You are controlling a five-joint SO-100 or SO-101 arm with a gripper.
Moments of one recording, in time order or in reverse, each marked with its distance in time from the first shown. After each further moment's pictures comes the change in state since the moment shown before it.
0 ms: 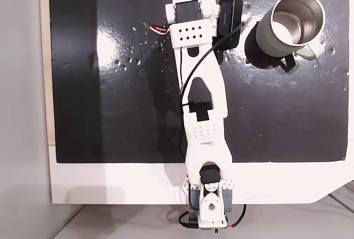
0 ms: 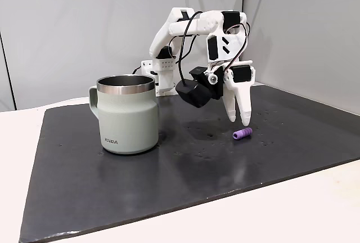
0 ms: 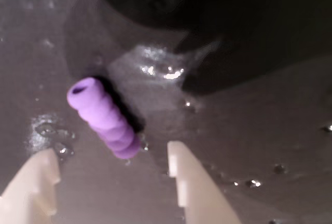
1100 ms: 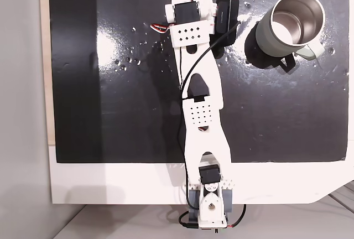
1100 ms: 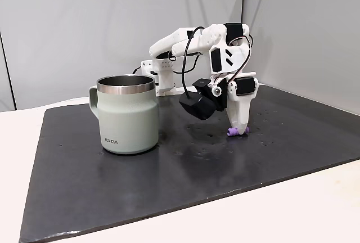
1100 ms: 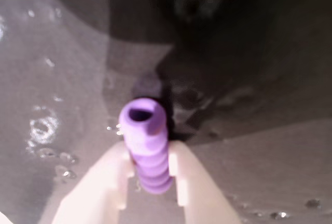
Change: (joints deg) arm 0.3 -18.0 -25.9 6.6 0.1
